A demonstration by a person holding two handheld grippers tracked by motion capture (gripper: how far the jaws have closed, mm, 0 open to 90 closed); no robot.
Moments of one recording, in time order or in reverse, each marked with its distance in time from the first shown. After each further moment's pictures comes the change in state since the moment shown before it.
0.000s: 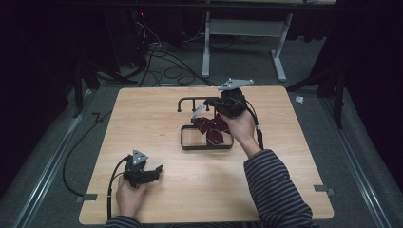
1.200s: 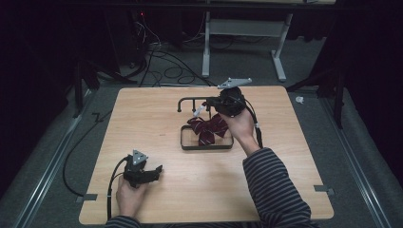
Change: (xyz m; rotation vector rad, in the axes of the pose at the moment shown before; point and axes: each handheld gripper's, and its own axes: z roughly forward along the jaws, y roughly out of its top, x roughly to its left) left arm 0.000 0.000 0.000 0.000 -0.001 -0.001; right arm -0.006 -0.001 0.008 0.030 -0.013 0.031
